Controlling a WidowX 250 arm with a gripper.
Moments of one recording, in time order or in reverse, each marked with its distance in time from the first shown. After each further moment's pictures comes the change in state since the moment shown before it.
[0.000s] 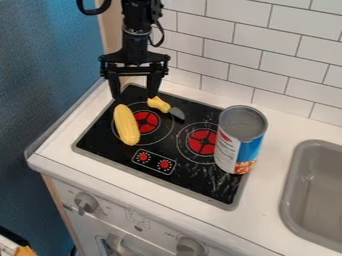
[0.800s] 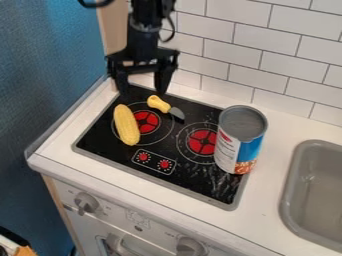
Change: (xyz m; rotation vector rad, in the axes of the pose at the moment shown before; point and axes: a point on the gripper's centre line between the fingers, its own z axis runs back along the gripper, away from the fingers) arm -0.027 -0.008 0.036 -0.041 -0.065 0.152
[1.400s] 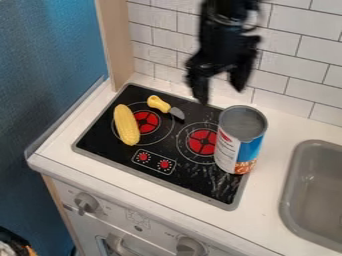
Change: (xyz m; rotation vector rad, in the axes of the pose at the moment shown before) arm -0.096 -0.079 0.054 -0.151 -0.023 0.120
